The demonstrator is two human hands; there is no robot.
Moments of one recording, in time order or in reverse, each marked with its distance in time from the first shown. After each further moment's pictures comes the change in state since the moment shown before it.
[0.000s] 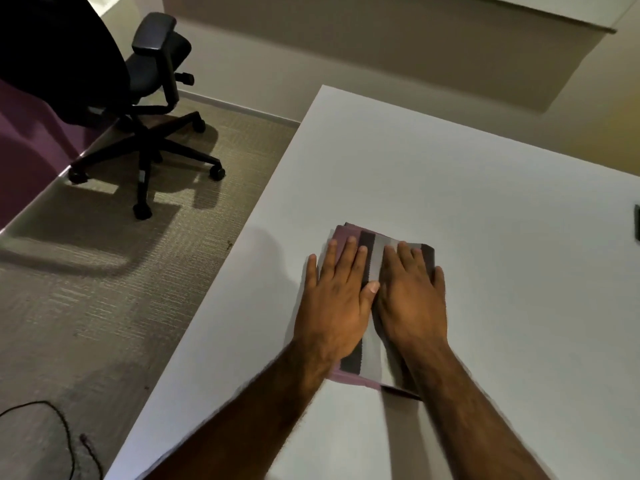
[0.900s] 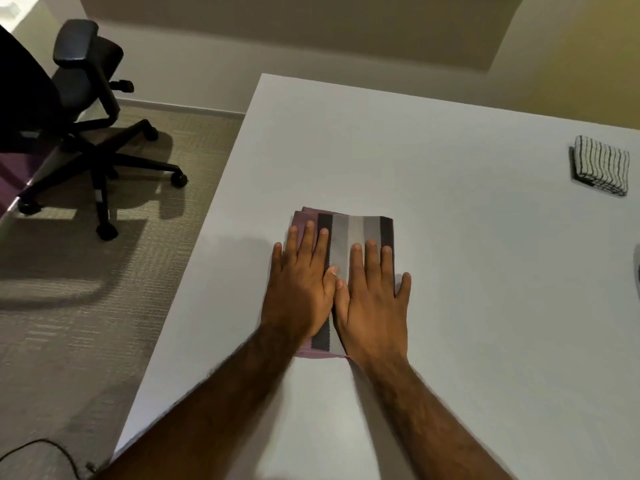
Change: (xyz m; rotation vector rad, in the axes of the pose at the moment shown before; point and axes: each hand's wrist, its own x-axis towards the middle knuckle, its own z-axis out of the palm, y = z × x) left_hand -0.004 -0.011 0.019 0.020 0.248 0.164; right_hand -0.056 -0.009 0.023 0.079 0.031 0.131
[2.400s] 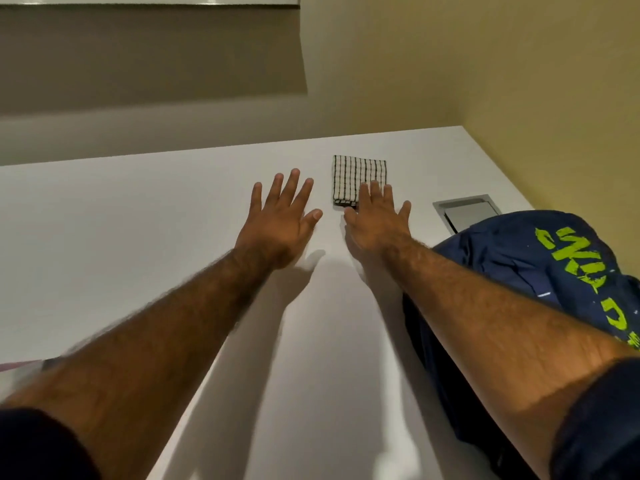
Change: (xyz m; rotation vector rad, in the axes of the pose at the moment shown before) left_hand 0.327 0.395 0.095 -0.024 -0.275 0.341; right_hand 0.251 0.497 -0.134 0.010 -0.062 0.312
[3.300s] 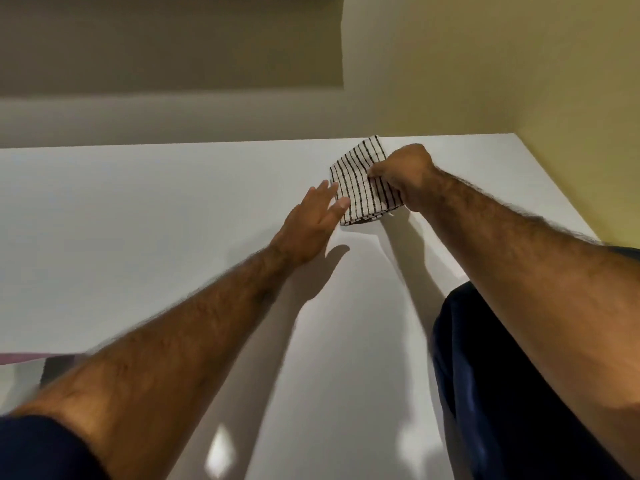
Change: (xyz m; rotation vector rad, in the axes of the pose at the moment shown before) left_hand 0.041 -0.004 0.021 -0.597 0.039 -0.091; right_hand 0.087 -0.031 -0.066 0.906 0.037 0.250
